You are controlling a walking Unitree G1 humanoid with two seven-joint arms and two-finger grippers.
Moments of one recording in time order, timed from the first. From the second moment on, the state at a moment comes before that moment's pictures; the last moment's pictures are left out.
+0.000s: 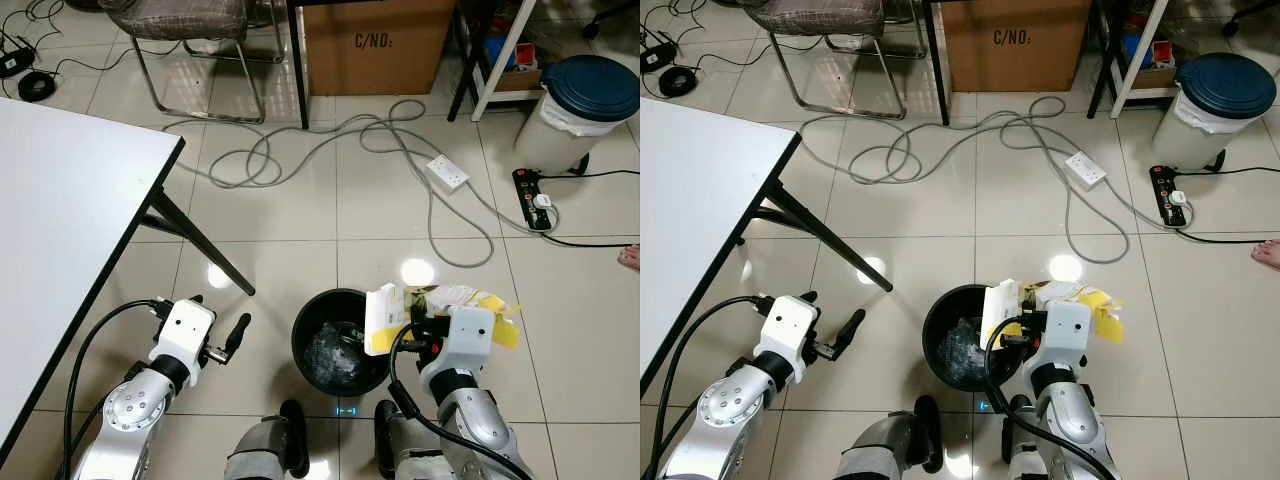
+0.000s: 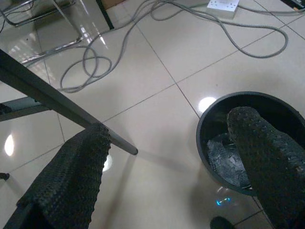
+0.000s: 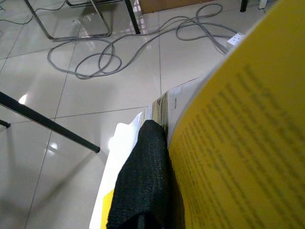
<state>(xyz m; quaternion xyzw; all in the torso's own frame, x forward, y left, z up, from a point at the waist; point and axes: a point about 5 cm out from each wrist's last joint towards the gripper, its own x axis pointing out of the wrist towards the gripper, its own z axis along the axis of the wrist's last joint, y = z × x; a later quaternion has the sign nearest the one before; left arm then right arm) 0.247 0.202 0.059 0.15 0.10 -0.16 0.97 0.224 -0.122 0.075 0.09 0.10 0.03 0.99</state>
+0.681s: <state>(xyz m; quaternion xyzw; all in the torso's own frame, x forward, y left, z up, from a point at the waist) 0.246 0.203 0.059 0.16 0.10 -0.16 0.97 0.224 -0.122 0.075 0.09 0.10 0.03 0.99</state>
